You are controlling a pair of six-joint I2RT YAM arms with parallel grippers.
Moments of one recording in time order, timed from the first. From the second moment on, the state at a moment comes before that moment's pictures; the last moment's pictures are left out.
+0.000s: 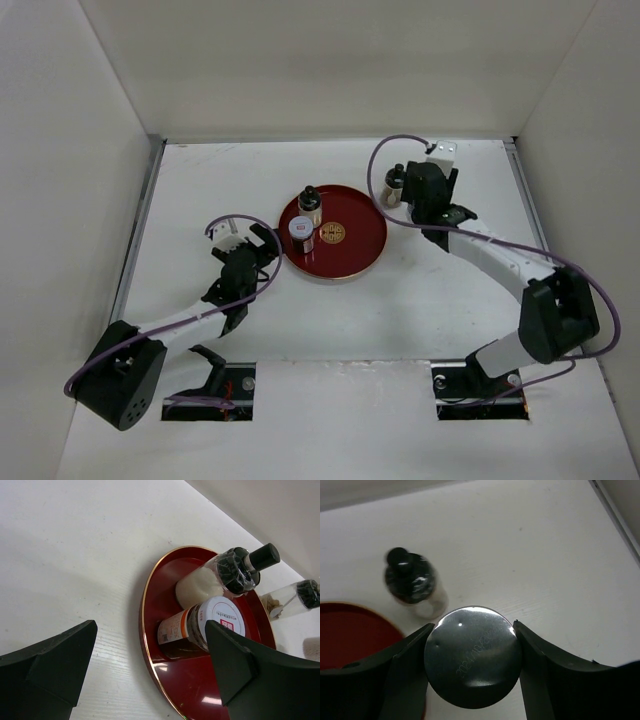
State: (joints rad) left arm -0.52 1.13 0.27 0.63 -0.53 -0.73; right arm 0.42 1.51 1.06 -0.04 0.68 0.29
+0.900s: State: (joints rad) left arm -0.50 1.14 0.27 0.64 -0.49 -0.76; right arm 0.65 1.91 1.38 0.12 0.44 0.27
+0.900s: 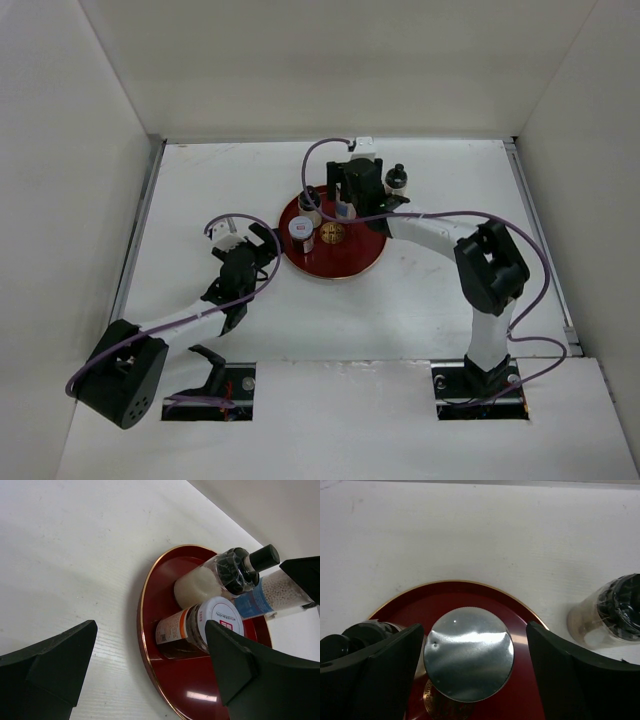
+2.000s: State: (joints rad) left arm -0.46 1.17 0.27 0.64 -0.44 -0.78; right arm 0.36 1.94 1.34 0.10 0.36 0.32
